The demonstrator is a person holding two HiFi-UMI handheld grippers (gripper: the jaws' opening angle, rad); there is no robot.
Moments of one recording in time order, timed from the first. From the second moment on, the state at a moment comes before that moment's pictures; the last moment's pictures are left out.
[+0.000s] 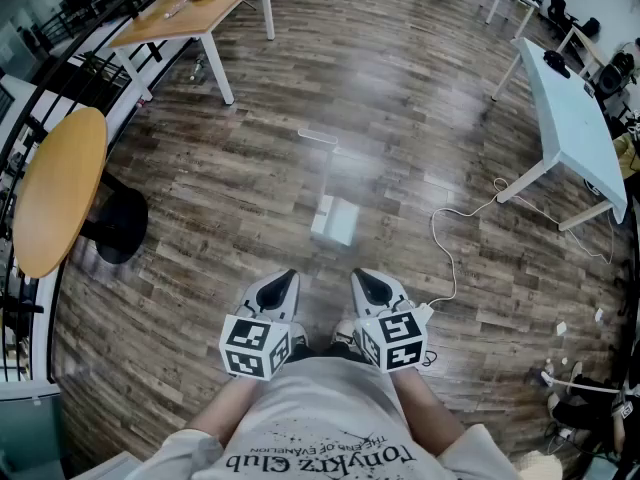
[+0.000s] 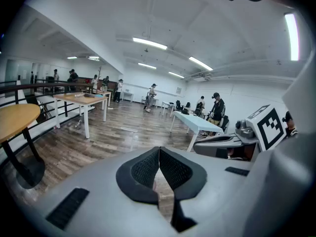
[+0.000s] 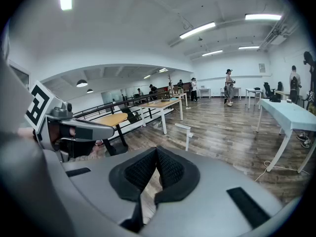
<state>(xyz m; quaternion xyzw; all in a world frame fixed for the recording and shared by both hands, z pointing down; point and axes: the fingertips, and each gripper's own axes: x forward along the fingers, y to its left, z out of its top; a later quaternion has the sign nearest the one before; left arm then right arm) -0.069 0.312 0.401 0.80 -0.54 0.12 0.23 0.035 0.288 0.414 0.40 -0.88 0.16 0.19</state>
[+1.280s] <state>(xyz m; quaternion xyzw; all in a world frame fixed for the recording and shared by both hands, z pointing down) -0.105 0.333 0.407 0.82 -0.51 0.14 0.21 -0.007 0.303 0.412 0.43 -0.87 0.15 0.18</state>
